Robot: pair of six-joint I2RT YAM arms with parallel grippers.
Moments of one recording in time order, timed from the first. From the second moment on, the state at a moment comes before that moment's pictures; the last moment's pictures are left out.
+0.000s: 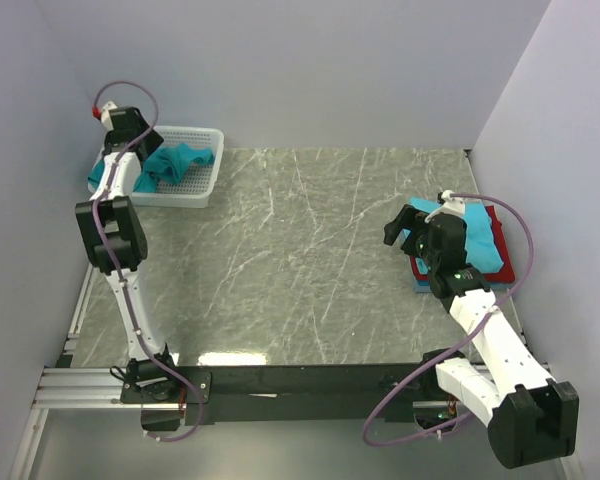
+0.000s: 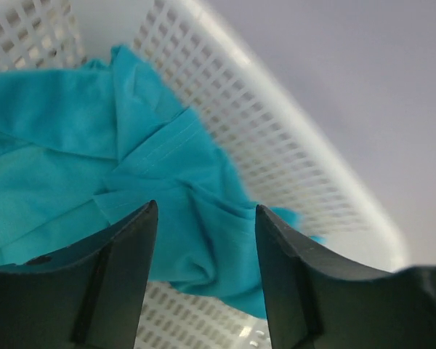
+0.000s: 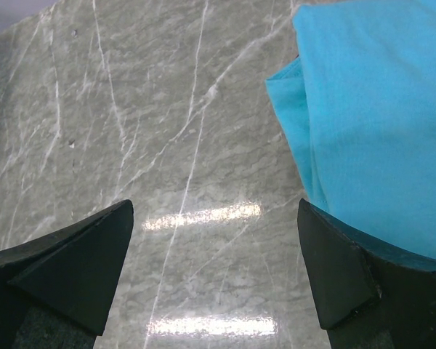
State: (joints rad) left arm 0.19 2.26 2.02 -0.25 -0.10 -0.64; right arm 0.16 0.92 0.64 -0.15 0.08 0.45
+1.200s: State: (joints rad) left arm 0.08 2.36 2.07 -0.35 -0.11 -0.46; right arm 0.16 0.90 0.64 -0.17 0.09 0.44
